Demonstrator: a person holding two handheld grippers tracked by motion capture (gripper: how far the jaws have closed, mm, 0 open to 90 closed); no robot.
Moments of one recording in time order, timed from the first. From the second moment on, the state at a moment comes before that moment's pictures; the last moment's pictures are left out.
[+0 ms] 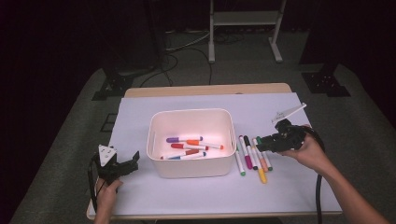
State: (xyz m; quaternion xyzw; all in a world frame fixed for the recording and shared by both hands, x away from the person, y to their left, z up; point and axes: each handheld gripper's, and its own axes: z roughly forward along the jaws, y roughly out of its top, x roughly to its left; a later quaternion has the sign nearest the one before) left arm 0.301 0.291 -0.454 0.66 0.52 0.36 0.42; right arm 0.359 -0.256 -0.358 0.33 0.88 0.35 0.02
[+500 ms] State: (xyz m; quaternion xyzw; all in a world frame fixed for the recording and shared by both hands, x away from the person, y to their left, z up) left arm 0.301 0.291 -0.454 0.66 0.52 0.36 0.42; right arm 0.367 -0.275 -0.405 0.40 0.86 0.31 0.04
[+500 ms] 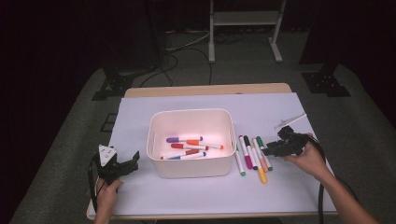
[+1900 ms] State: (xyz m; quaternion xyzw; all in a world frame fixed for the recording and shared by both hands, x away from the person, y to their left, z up) left arm 0.302 0.291 -0.454 0.66 0.52 0.36 0.42; right arm 0.343 -0.295 -0.386 0.44 0.84 0.33 0.05
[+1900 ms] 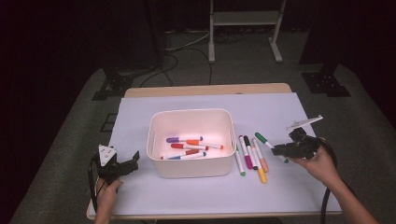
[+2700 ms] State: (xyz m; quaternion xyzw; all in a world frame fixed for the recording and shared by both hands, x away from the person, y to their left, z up) left arm 0.302 0.291 -0.454 0.66 0.52 0.35 0.42; right arm 0.333 -0.186 -0.270 0.27 0.88 0.38 0.02
